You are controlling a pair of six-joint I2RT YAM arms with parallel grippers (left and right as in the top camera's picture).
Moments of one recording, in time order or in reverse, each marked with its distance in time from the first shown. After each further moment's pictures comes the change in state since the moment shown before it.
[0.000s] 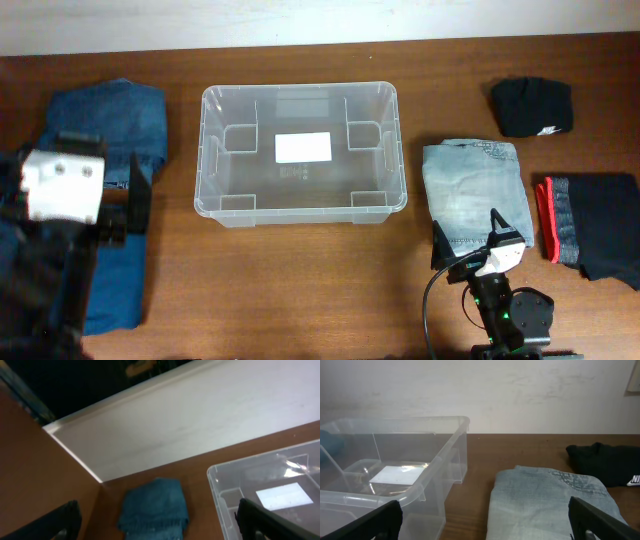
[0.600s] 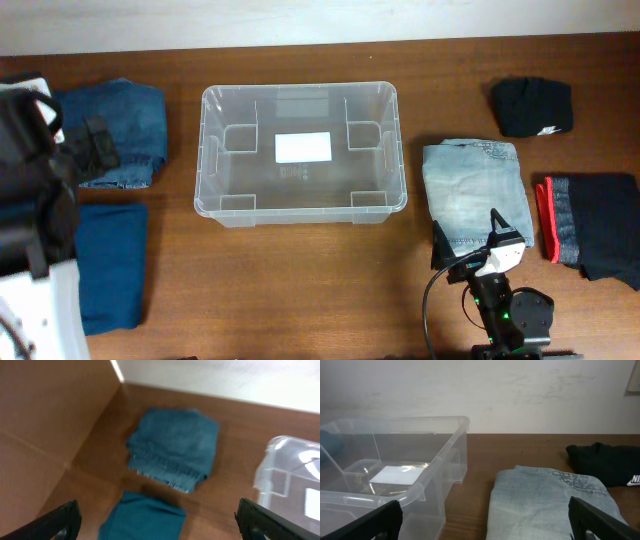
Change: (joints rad) left arm 0.179 0.385 0.108 -0.164 -0.197 -0.369; right arm 0.000 0.000 0.000 0.000 0.000 0.000
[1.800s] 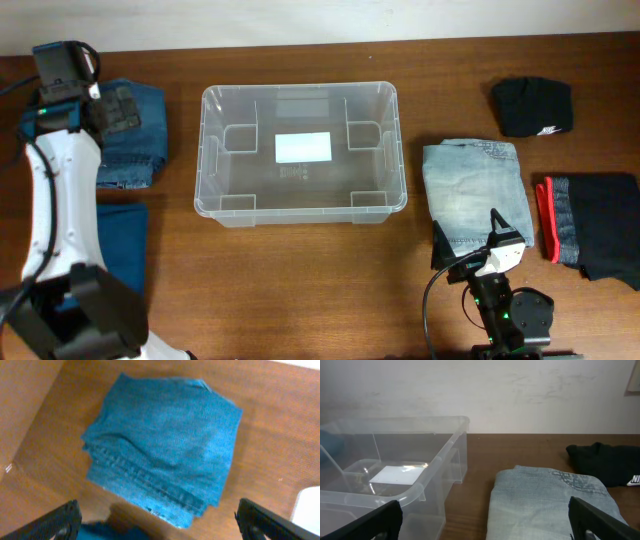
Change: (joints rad) left arm 0.024 0.514 0.000 0.290 0.016 -0.002; right arm 0.000 0.000 0.000 0.000 0.000 -0.001
